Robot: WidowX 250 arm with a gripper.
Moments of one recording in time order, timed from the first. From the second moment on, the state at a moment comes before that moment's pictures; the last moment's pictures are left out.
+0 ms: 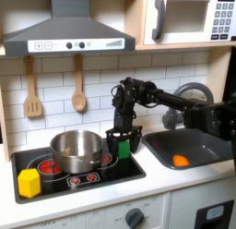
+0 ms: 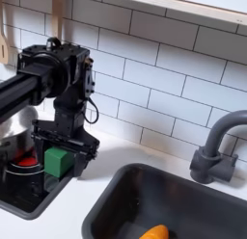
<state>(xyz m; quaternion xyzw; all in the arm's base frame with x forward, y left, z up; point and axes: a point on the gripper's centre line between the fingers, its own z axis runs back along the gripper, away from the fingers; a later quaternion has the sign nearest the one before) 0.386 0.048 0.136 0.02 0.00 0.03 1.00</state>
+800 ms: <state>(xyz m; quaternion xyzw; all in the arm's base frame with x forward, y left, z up) 0.389 0.047 0.136 0.02 -0.01 0.03 1.00</state>
